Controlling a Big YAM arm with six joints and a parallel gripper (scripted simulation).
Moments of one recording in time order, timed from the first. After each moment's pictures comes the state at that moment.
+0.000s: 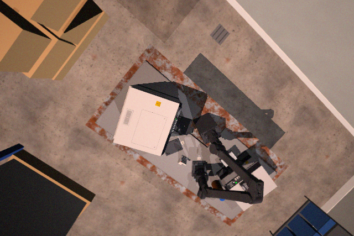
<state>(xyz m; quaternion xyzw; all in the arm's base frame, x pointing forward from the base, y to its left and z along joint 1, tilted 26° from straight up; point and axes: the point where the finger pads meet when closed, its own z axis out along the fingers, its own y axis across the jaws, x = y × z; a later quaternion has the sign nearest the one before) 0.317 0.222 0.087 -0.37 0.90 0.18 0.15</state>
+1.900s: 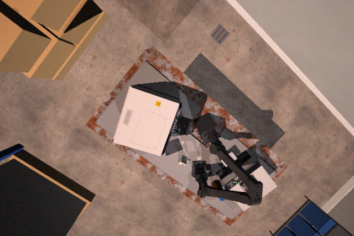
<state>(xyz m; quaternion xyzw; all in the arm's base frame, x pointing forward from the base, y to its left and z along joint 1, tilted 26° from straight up) 0.320 0.230 0.076 -0.37 0.90 0.18 0.15</state>
